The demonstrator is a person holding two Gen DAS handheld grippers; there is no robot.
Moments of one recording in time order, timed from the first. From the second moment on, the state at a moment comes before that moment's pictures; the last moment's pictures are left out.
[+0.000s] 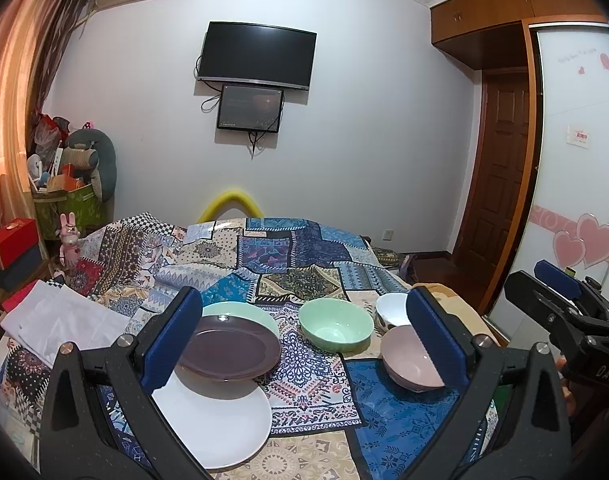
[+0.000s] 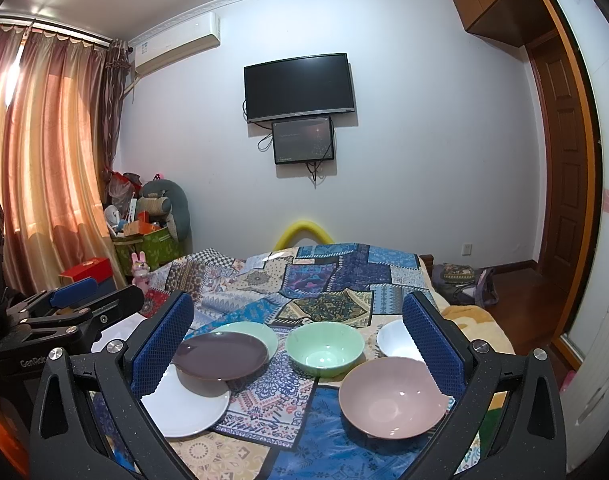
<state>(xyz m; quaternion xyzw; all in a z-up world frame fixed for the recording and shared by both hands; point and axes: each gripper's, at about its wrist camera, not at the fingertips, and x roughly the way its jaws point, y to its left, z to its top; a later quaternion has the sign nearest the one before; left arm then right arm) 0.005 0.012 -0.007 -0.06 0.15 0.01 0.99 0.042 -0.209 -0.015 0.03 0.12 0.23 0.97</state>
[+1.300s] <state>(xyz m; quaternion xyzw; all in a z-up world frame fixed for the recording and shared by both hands) 0.146 0.180 -0.140 -0.13 0.36 0.07 0.92 0.151 -0.099 -0.104 -0.01 0.30 0.27 0.91</state>
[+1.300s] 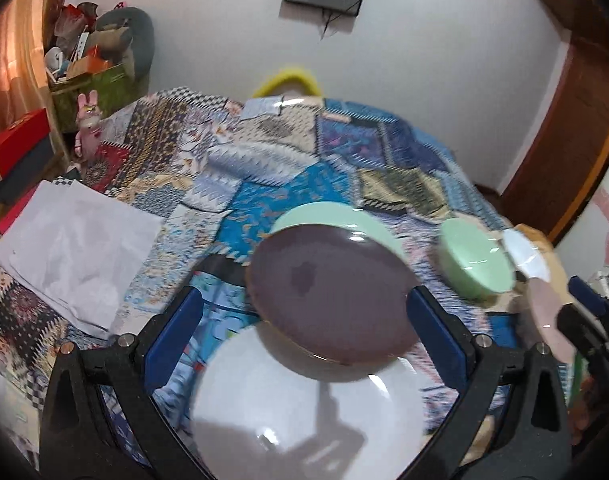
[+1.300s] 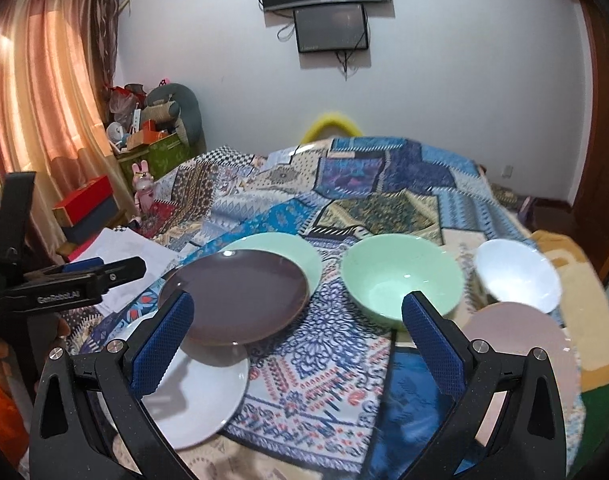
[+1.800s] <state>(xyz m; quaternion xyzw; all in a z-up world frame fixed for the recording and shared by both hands) 0.212 0.238 -0.194 -0.13 0.44 0.08 0.89 0.212 -0.067 -0.153 0.02 0.42 0.29 0.86</state>
